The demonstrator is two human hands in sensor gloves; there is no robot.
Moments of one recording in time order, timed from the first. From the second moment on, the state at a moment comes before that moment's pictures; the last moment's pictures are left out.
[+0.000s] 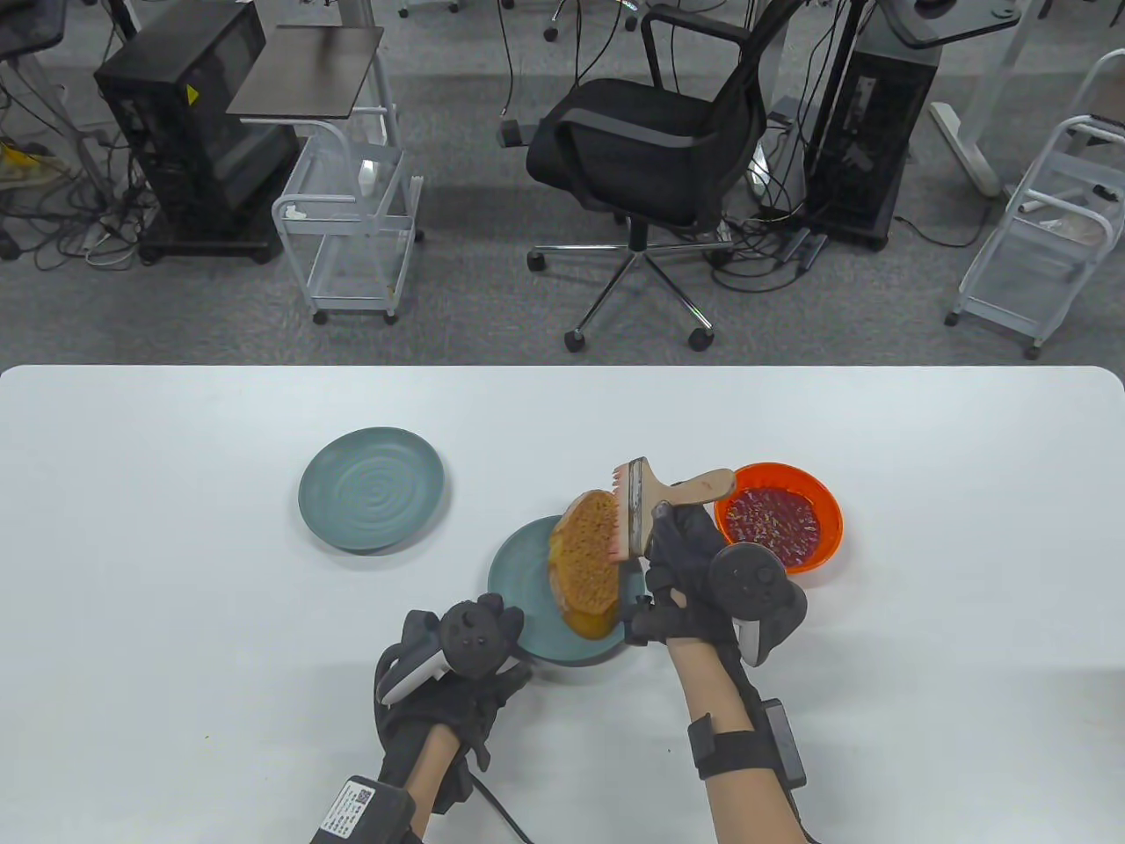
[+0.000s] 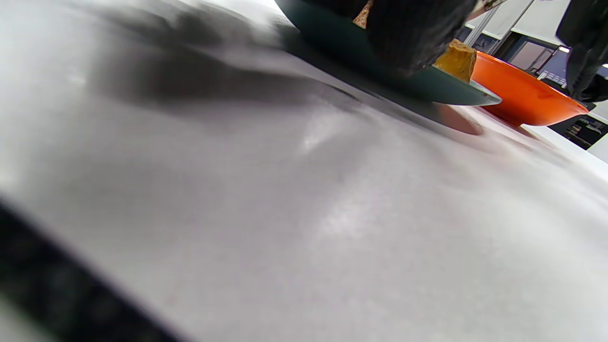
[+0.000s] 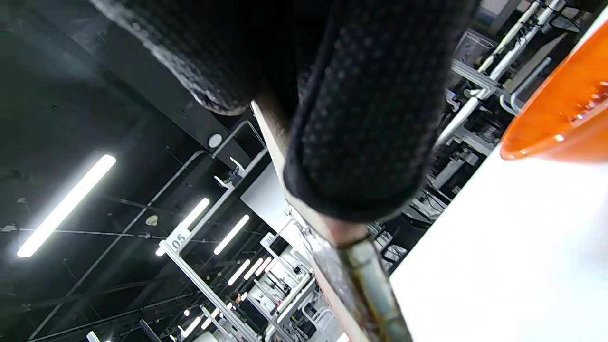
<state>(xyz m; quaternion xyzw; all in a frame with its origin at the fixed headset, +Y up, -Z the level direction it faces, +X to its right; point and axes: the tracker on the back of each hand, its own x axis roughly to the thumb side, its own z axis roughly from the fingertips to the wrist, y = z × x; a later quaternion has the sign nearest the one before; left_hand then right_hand) -0.147 -0.792 -0.311 -0.22 -0.13 0.17 0.95 0.138 -0.724 -0.369 -0.05 -0.27 0.85 0.45</state>
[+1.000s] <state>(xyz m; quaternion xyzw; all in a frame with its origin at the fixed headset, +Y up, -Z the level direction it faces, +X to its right) -0.149 -0.793 -0.311 -0.23 -0.13 0.18 0.95 0.141 -0.731 -0.373 -0.05 -0.25 0.84 0.48</state>
